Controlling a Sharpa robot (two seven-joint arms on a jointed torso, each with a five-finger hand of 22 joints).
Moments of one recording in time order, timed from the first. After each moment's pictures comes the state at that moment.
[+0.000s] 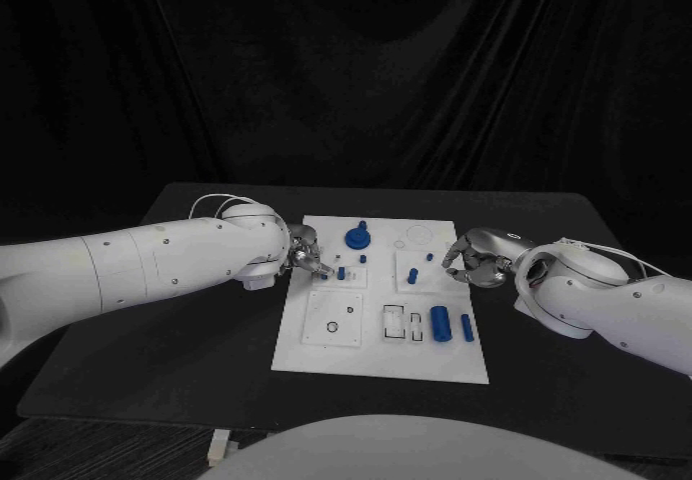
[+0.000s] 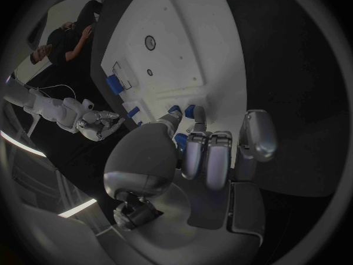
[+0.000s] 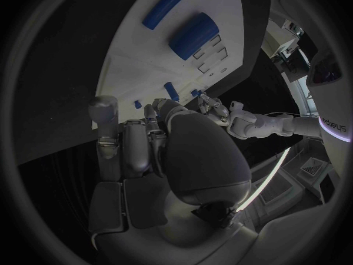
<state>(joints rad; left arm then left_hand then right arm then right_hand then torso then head) 1.23 -0.68 -0.21 1.32 -1.11 0.11 -0.45 1.06 0.05 0.19 0.25 0.24 0.90 0.07 0.28 1.21 1.46 0.01 1.52 1.31 1.47 -0.04 1.56 1.31 0.07 1.33 0.08 1.21 1.31 1.16 -0.84 -0.21 1.48 -1.36 -0.29 -0.14 1.41 -0.03 0.27 0.15 0.46 0.86 0.12 0.24 0.19 1.47 0.03 1.49 1.31 1.46 -0.05 1.28 1.27 0.12 1.37 0.07 0.74 1.31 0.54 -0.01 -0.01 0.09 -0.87</state>
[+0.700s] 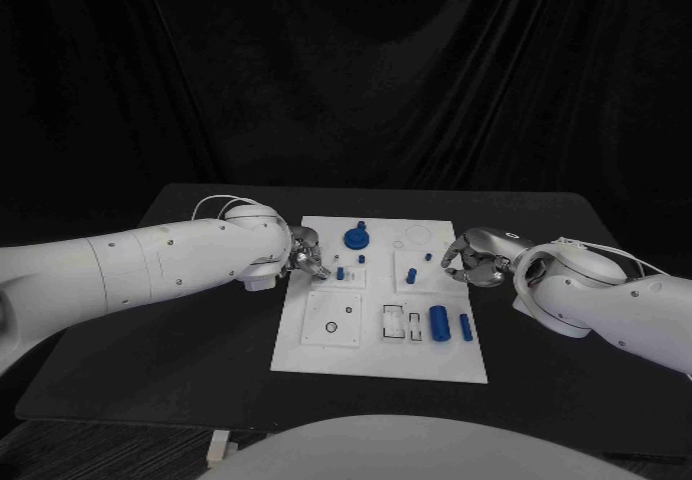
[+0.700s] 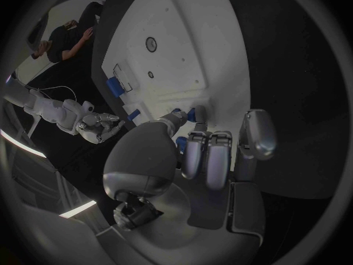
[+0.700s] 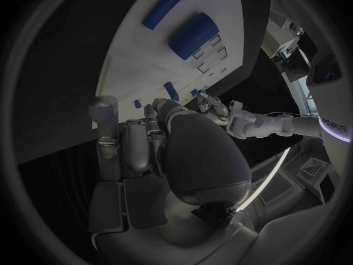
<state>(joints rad) 1.22 -0.66 -0.21 1.30 -1.11 0.13 -0.44 1.12 0.06 0.34 0.17 0.42 0.90 0.07 0.24 1.16 1.46 0.01 1.51 1.31 1.47 -0.04 1.56 1.31 0.07 1.32 0.08 1.20 1.31 1.16 -0.84 -0.21 1.48 -1.36 -0.29 -0.14 1.41 -0.03 0.27 0.15 0.46 0.86 0.12 0.24 0.19 1.47 0.03 1.49 1.31 1.46 -0.05 1.28 1.27 0.12 1.37 0.07 0.74 1.31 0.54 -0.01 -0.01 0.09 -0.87</state>
